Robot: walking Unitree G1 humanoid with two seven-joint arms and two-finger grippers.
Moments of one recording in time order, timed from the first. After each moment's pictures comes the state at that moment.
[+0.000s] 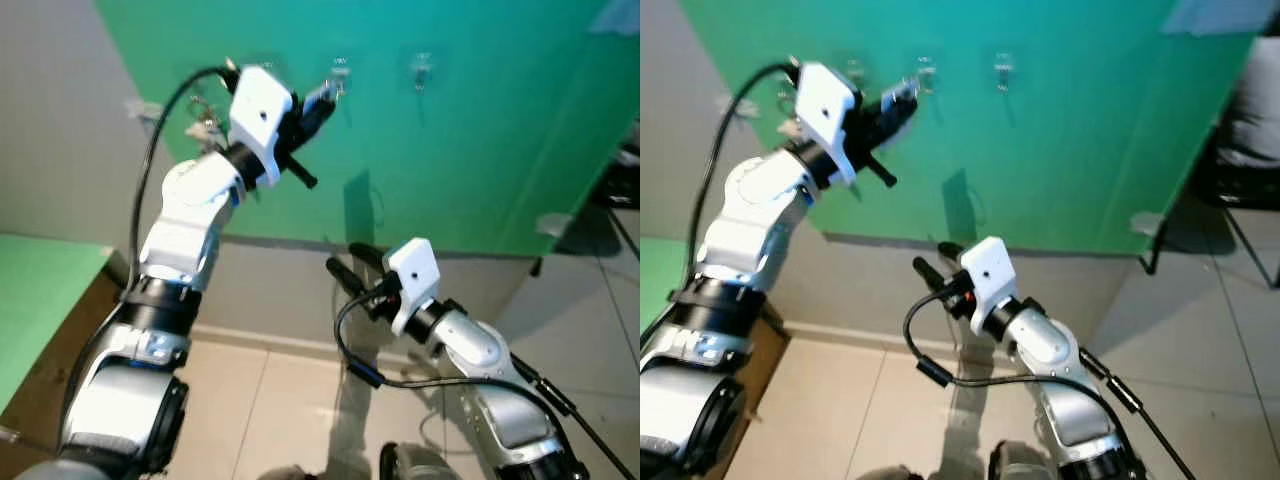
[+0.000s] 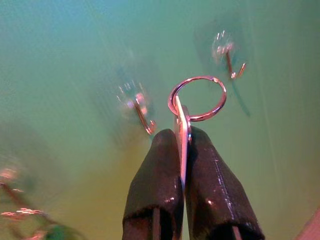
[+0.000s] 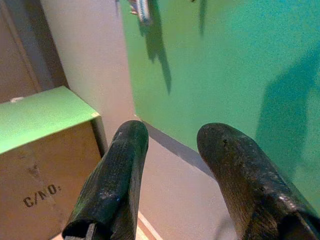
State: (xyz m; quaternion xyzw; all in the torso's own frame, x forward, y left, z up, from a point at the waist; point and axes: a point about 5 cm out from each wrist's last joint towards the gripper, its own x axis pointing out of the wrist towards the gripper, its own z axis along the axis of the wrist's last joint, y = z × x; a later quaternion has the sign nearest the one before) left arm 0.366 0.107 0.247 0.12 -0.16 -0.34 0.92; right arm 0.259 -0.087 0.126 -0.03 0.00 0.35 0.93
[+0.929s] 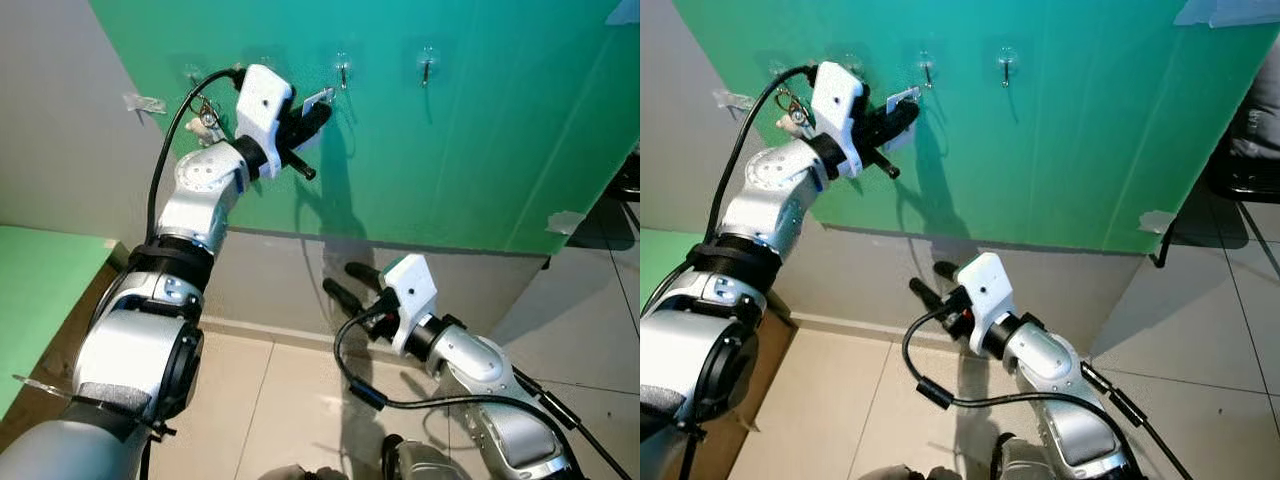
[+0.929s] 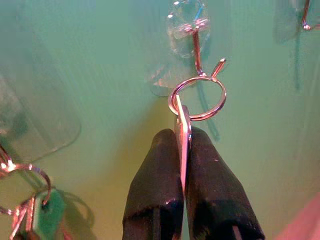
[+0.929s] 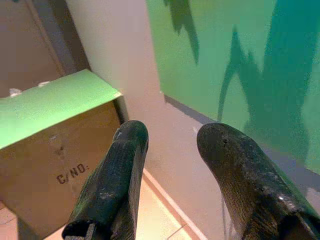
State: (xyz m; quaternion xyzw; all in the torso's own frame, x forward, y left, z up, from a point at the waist) left arm 0.397 0.115 0.236 0.06 -0.10 -0.36 0.92; right arm 0.244 -0.083 0.115 -0.02 0.04 0.39 0.92
